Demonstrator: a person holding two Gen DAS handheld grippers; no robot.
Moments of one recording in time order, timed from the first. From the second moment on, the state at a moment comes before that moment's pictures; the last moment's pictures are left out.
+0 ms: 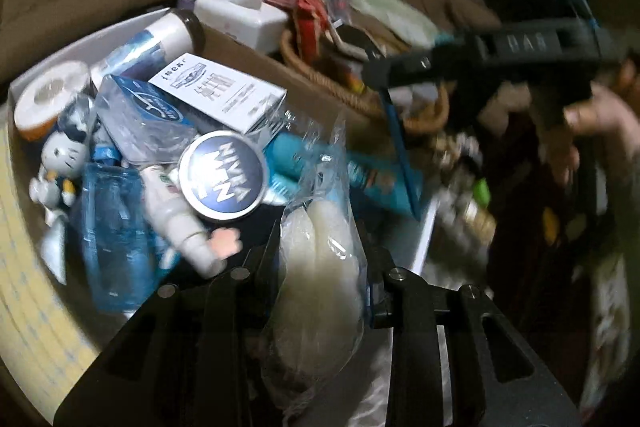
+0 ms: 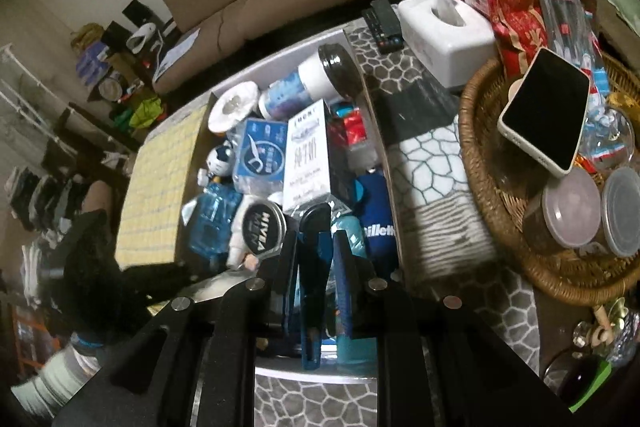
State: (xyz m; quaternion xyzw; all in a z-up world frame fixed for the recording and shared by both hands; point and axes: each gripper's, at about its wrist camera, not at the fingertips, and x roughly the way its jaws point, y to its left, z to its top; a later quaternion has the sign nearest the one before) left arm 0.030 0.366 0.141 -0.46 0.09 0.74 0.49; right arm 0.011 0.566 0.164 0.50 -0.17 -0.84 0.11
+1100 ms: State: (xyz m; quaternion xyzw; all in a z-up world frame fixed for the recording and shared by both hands) left arm 0.028 0.244 0.158 -0.42 0.01 0.80 0.42; right arm -0.032 0.470 0.146 0.46 -0.17 -0.87 0.06
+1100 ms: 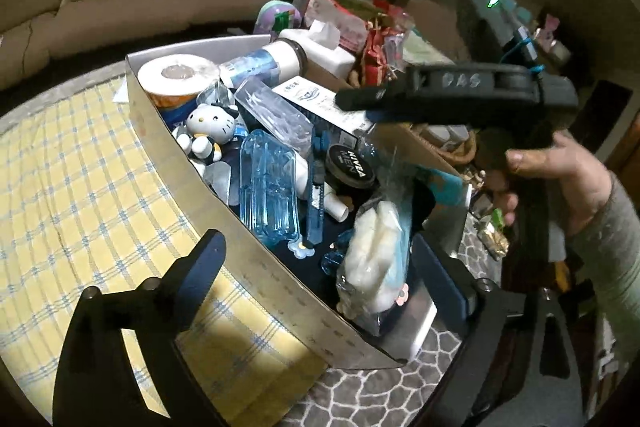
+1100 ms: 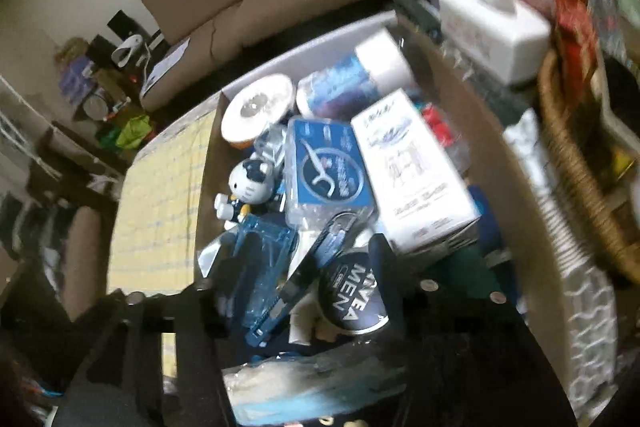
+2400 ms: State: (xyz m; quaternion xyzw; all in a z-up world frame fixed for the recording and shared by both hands) left arm 0.131 0.145 0.206 -0.39 0.01 0.88 0.28; right arm 0.118 0.403 0.148 0.44 -0.08 -0.89 0.02
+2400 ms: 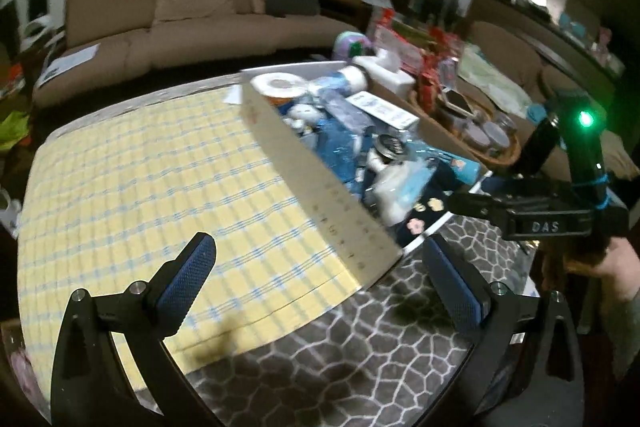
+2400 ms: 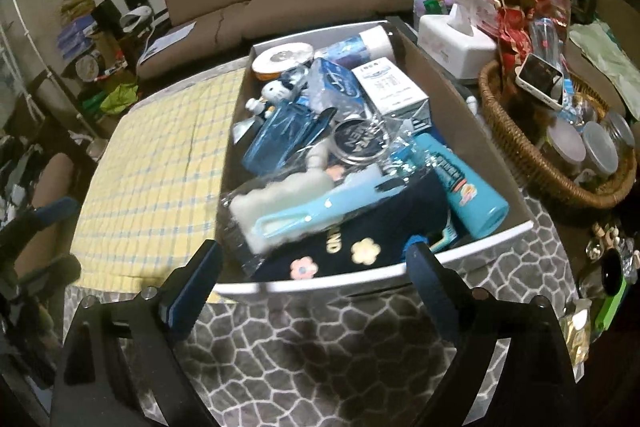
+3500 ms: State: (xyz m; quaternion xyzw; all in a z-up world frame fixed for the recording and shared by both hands) left arm 0.108 0.000 0.028 -0.45 0.02 0.89 -0.01; right arm 0.069 0.199 -0.002 0.45 0.02 -0.89 0.09
